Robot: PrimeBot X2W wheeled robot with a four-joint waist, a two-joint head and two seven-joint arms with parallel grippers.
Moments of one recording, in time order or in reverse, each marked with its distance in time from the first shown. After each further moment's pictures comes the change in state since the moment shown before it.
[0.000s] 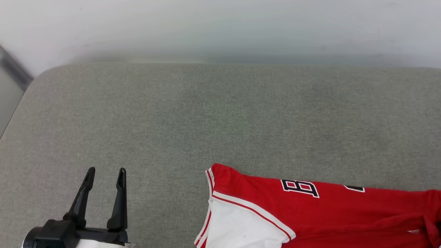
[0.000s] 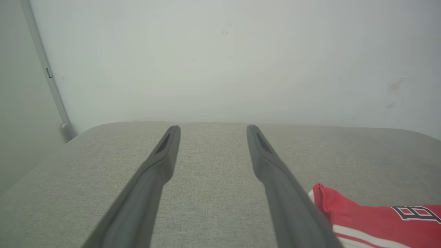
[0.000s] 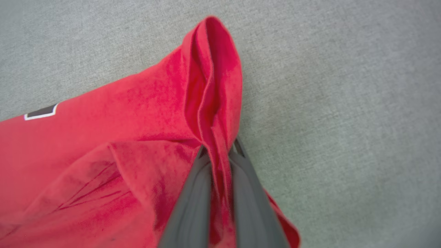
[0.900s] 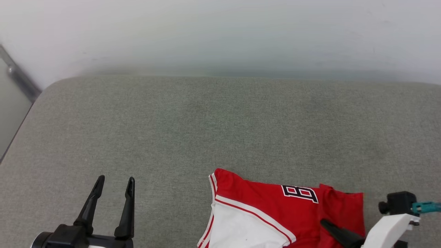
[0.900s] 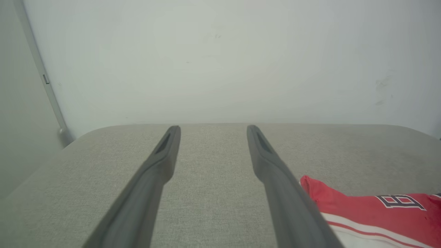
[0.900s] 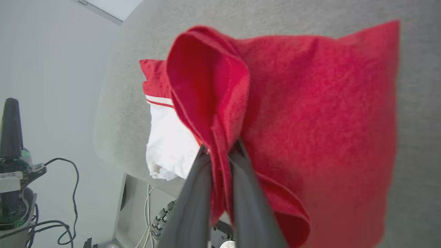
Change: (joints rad) left arm 0.028 0.012 -0.032 0.013 0.017 0.000 0.000; right arm 0.135 0.160 0.335 -0.412 0.384 -0.001 0.309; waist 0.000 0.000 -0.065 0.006
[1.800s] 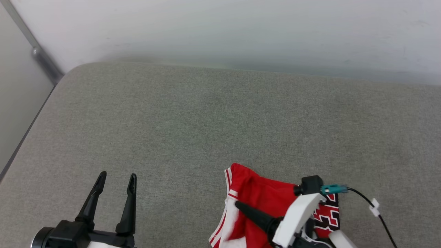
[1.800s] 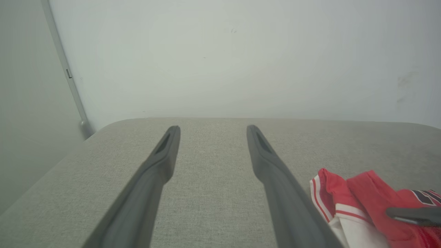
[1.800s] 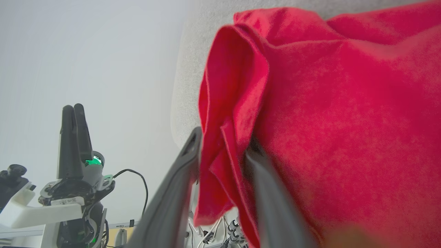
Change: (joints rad) left arm -0.019 0.012 -0.013 0.008 0.000 0.000 0.000; right arm -0.342 0.002 0.537 0.553 0.430 0.000 -0.440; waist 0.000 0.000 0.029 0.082
